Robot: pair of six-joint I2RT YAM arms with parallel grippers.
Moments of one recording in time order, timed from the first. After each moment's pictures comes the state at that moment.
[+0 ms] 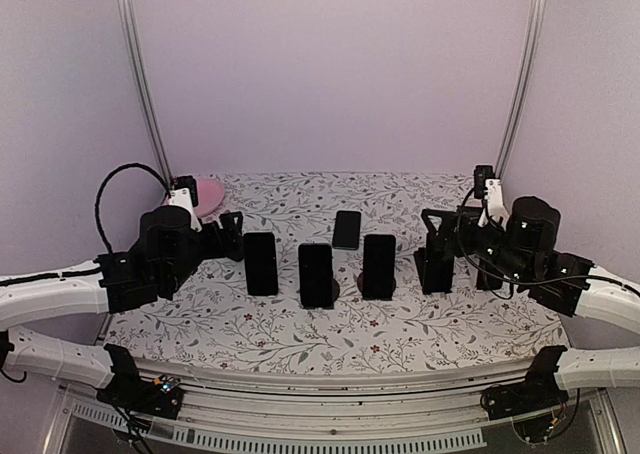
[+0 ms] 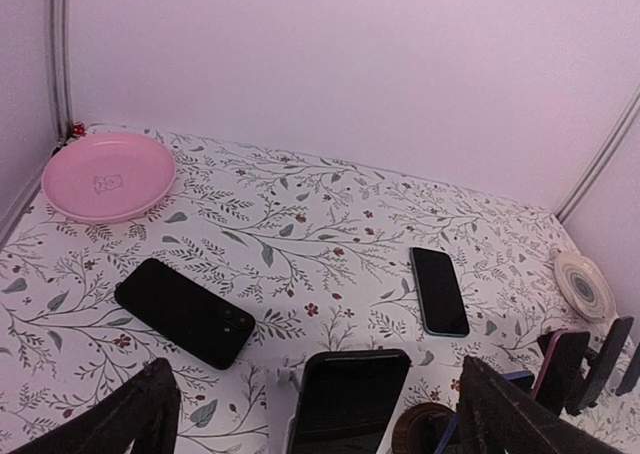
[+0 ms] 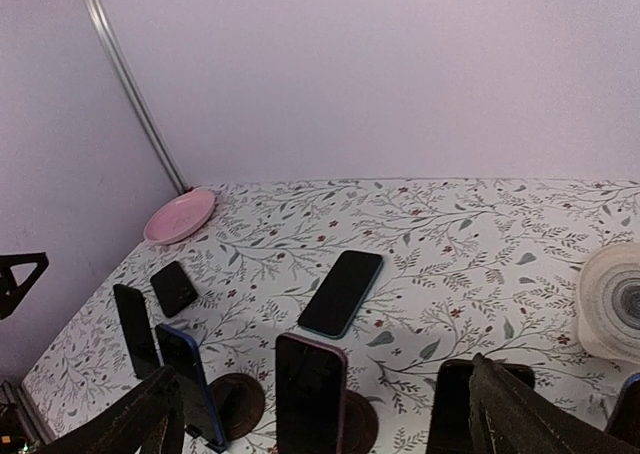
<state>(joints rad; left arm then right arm) -0.87 1.04 0.64 0.08 -0.69 -0.51 0.78 0.90 0.62 0.10 0.26 0.34</state>
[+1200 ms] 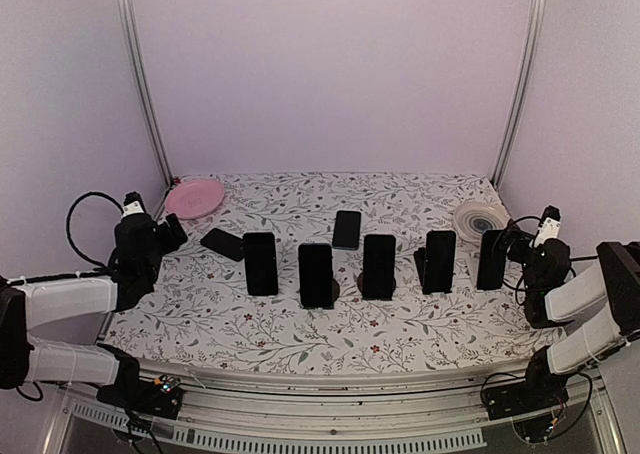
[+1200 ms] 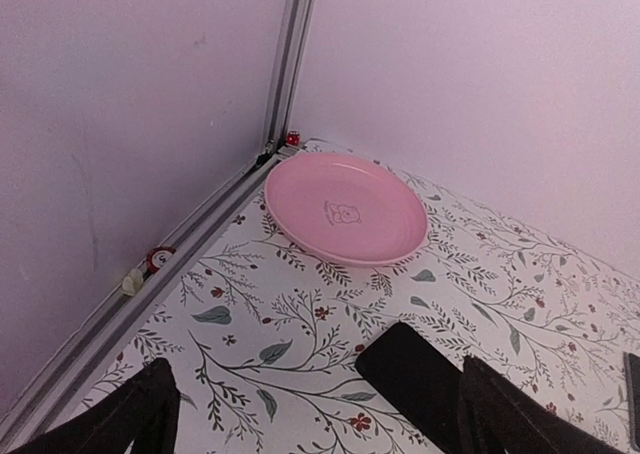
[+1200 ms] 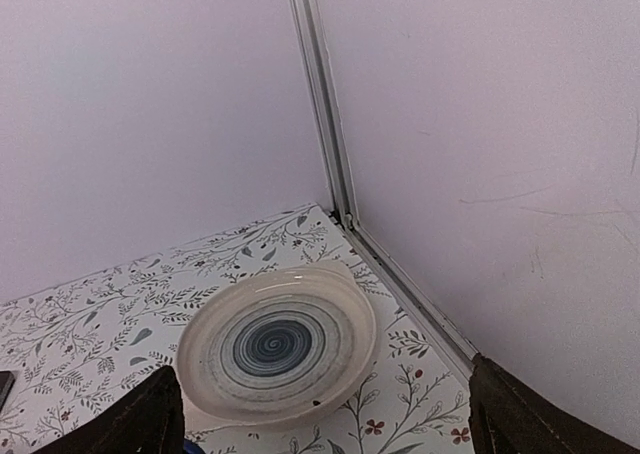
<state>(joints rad) -0.29 1.11 0.38 0.44 -0.59 -0.39 -0.05 1.40 0.16 1.21 0.26 0.20</state>
